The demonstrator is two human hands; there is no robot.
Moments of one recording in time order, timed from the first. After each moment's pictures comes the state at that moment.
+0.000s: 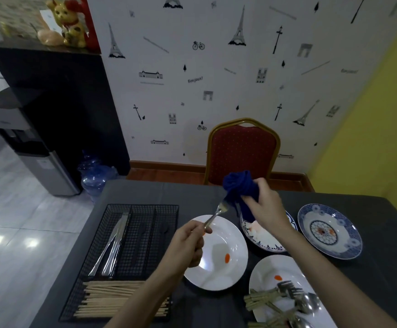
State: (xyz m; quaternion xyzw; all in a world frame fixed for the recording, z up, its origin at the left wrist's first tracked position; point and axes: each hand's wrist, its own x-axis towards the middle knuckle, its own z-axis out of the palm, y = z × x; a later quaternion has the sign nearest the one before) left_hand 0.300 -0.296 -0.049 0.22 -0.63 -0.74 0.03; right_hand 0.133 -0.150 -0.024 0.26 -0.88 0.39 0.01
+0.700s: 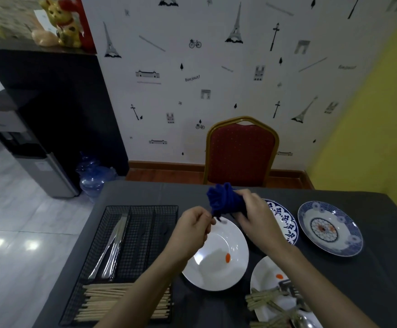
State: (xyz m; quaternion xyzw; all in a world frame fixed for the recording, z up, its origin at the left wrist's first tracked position) left_hand 0.269 -0.294 -0.026 0.22 -0.73 -0.65 0.05; right_hand 0.162 -0.152 -0.043 0.37 -0.87 0.32 0.07
